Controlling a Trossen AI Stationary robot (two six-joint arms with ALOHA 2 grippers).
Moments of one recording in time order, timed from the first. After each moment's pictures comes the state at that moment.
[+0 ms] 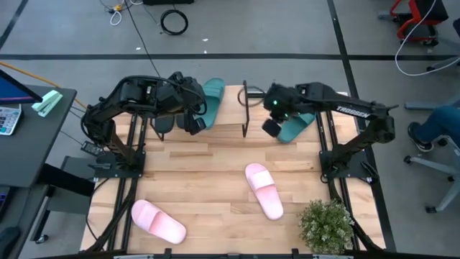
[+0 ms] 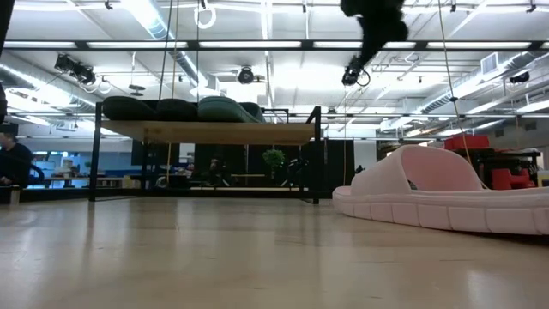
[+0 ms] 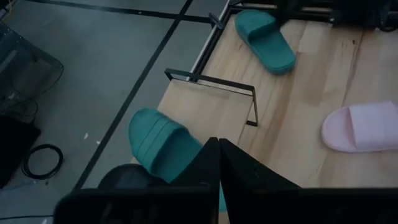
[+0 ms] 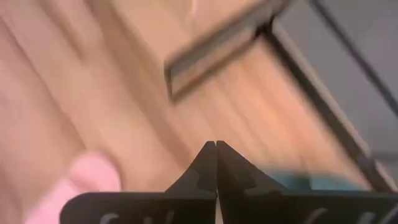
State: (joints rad) left arm 0.01 1.70 2.35 -1.49 -0.53 -0.15; right arm -0.25 1.49 1.61 -1.26 0.21 0.32
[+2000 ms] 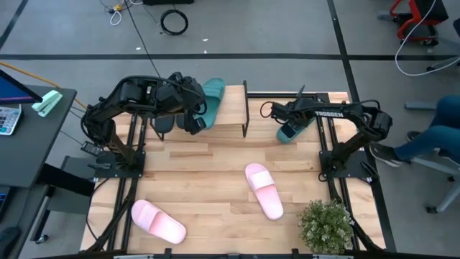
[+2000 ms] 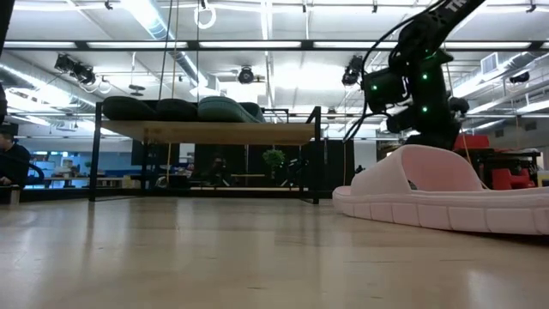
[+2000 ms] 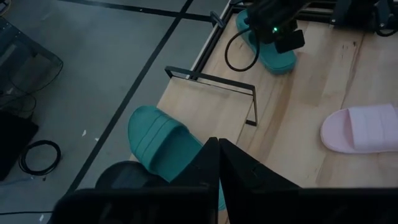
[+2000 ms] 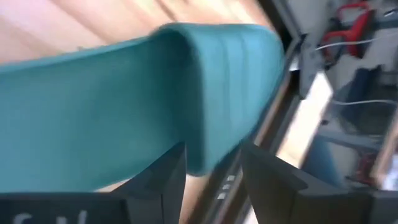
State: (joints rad) left arm 0.01 1.70 2.35 -1.49 -0.53 -0.17; right arm -0.54 1.54 0.93 -1.09 0.60 0.45
